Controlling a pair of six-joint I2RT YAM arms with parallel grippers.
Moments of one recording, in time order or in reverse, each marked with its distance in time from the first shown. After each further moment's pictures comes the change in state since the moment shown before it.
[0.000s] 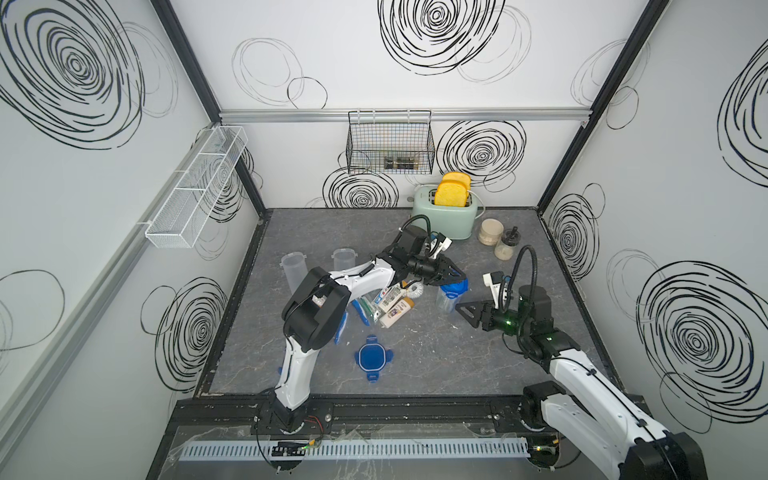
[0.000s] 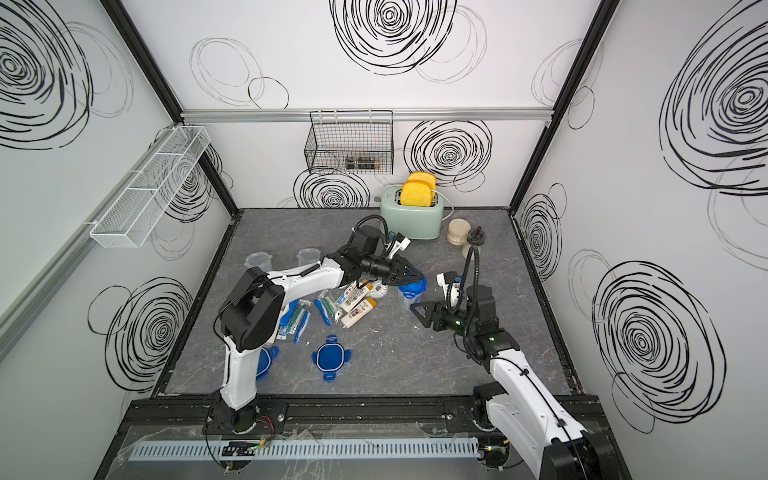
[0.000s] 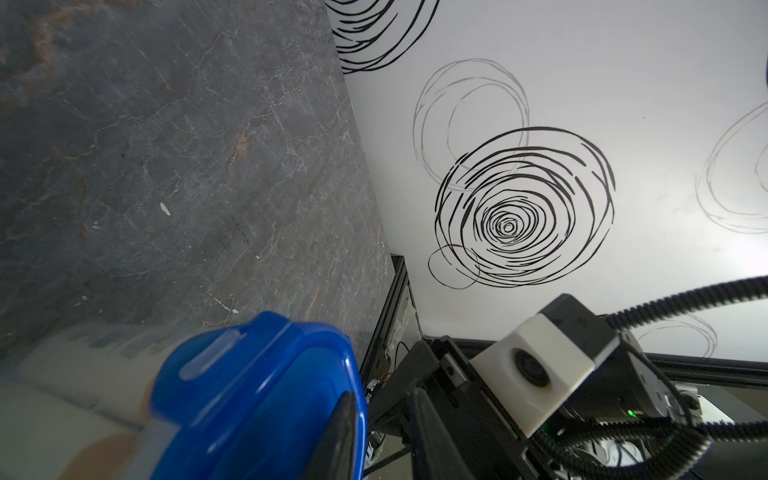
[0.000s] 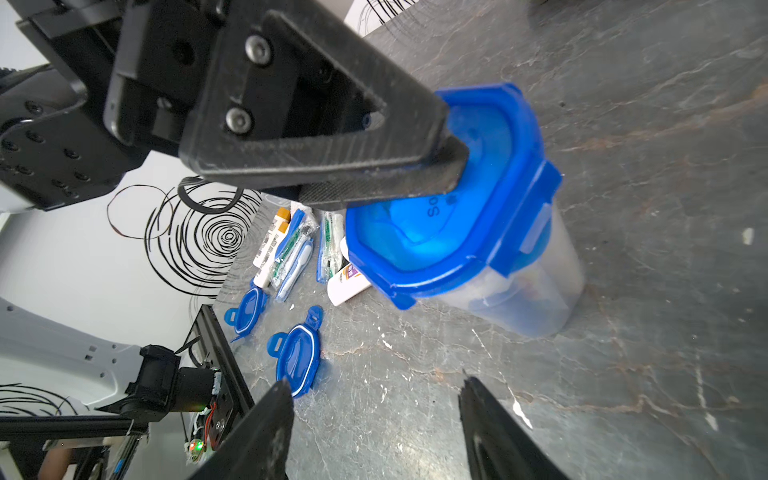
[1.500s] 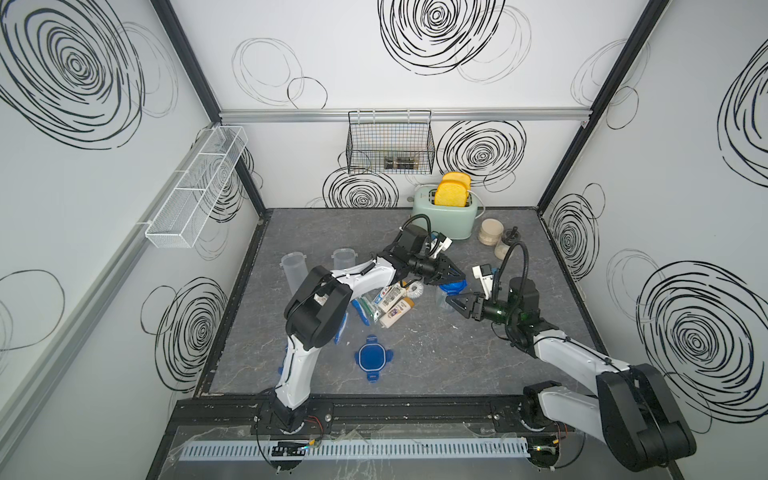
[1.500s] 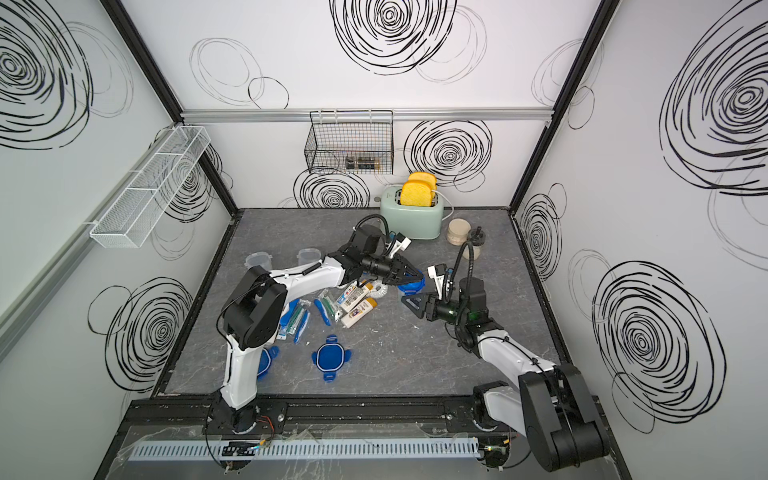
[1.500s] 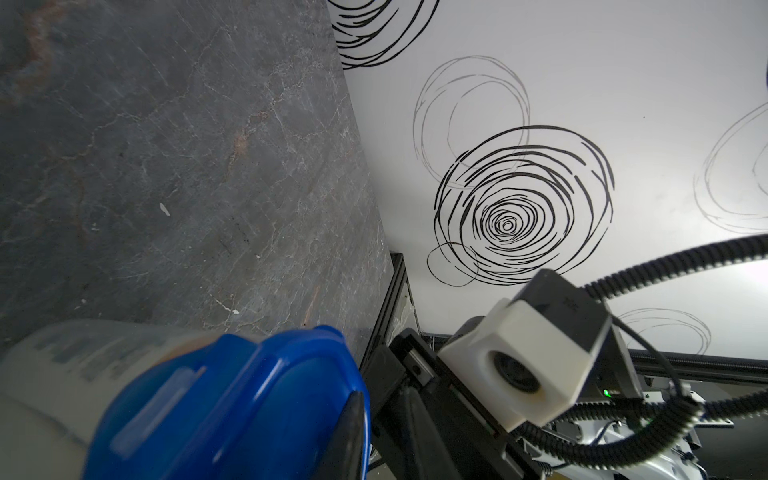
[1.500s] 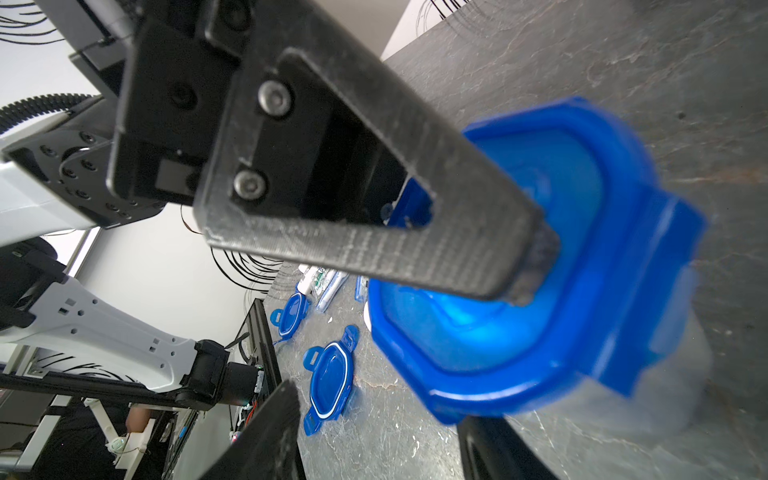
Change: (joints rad) left arm 0.002 0.021 0.010 0.006 0.008 0.003; right arm 0.011 0.293 -0.021 0.443 -0.155 0.104
